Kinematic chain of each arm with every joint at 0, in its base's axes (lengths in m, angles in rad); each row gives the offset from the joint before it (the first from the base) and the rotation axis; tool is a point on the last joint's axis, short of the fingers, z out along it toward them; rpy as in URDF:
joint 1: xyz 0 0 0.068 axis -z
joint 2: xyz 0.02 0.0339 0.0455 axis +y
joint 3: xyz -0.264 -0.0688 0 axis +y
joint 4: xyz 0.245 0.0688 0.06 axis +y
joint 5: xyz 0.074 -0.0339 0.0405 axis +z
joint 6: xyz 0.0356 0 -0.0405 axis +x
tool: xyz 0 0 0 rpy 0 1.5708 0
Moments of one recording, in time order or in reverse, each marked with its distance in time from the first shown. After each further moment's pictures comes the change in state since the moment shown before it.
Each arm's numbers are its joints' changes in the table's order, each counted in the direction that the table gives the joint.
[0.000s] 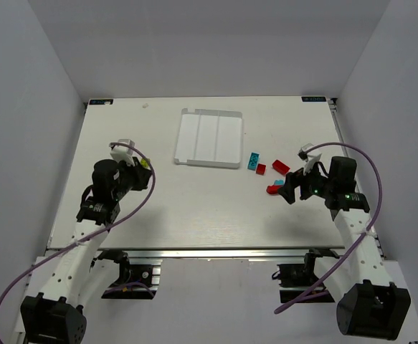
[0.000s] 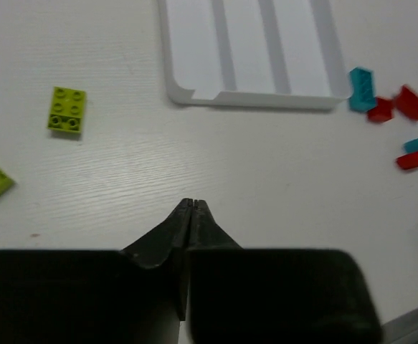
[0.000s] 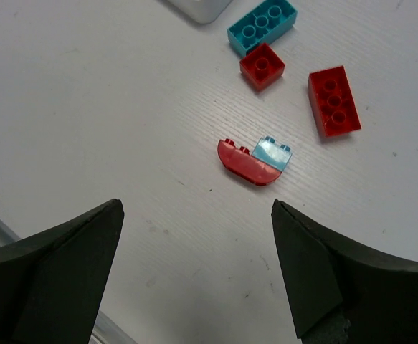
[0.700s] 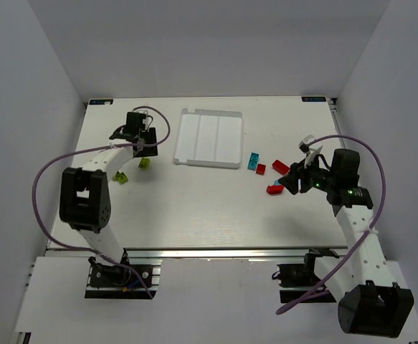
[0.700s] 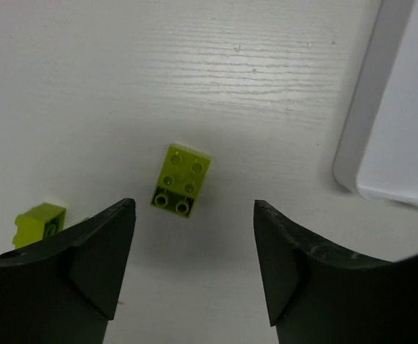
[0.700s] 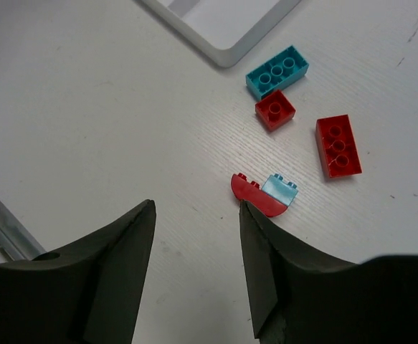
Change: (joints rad) left arm -0.005 0.895 -0.579 0.175 0.393 0.072; right arm -0.020 0.060 -0.099 0.007 0.082 0.006
